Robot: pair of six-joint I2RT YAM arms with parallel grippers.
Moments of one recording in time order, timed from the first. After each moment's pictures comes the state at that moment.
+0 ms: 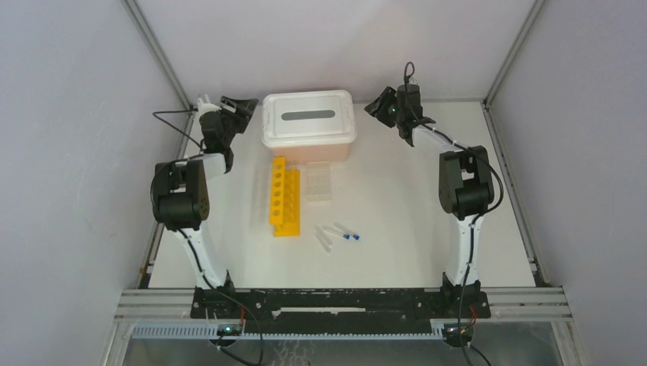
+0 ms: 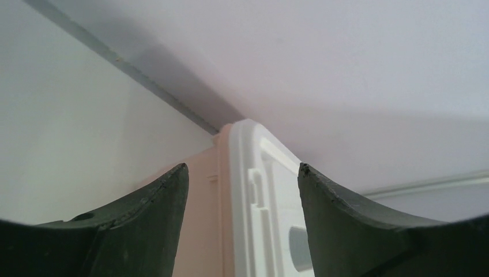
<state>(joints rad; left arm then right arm) 0.06 1.98 1.17 0.74 0.21 -1.03 0.22 2.14 1.63 0.06 -0.16 0.73</state>
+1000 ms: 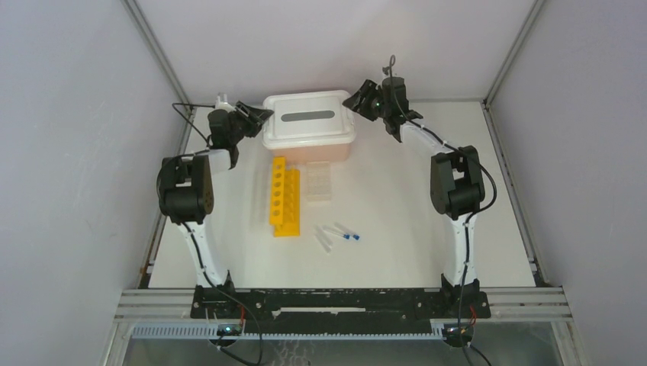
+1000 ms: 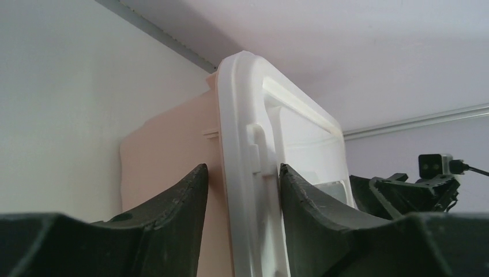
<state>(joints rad) 0.03 2.07 1.26 0.63 0.44 -0.96 0.30 2.16 1.76 0.06 -0.29 0.73</state>
